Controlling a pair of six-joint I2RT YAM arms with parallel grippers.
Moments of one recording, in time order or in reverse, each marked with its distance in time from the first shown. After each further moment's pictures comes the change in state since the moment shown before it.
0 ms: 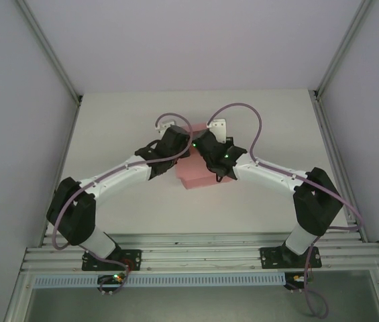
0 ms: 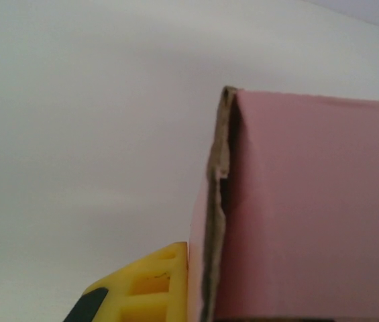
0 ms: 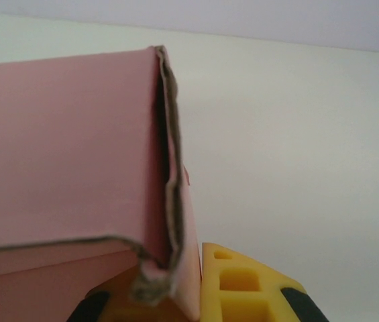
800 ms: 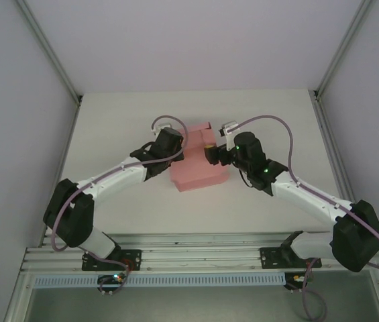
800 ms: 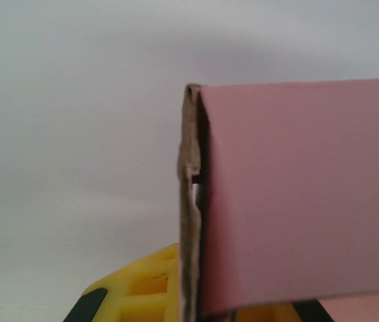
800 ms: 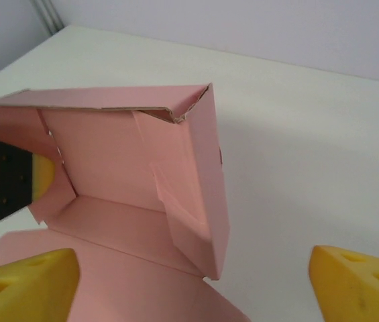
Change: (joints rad) left arm 0.043 -0.027 -0.045 -0.003 0.053 0.070; right arm -0.172 -0.377 -0.340 0.336 -0.690 -0.319
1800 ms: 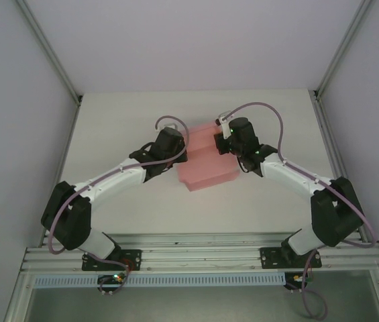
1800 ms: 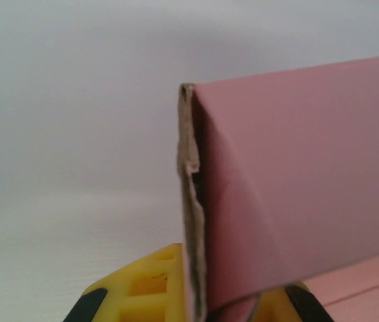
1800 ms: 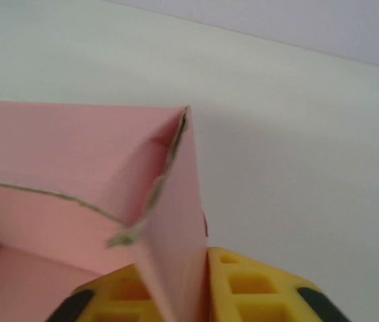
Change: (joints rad) left arm -0.019 -0.017 0.014 -0.002 0.106 0.000; right arm -0.081 0.239 0.163 -0.032 0.027 -0.074
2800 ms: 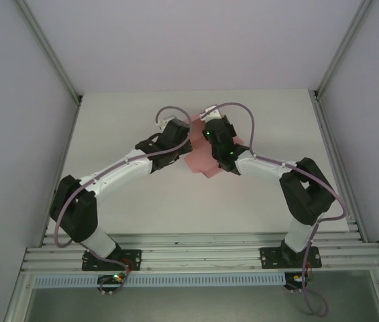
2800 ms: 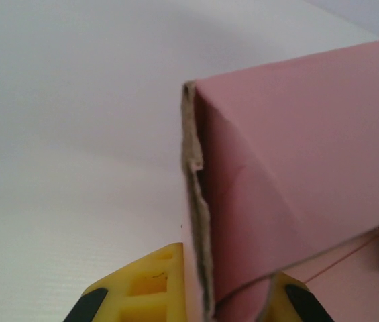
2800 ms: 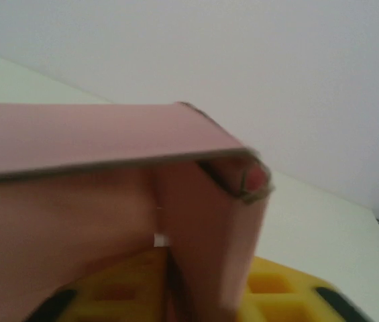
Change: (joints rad) left arm -0.018 0.077 0.163 -0.132 -0.090 -0.158; right arm 0.105 0.230 0.101 0.285 0.528 -0.235
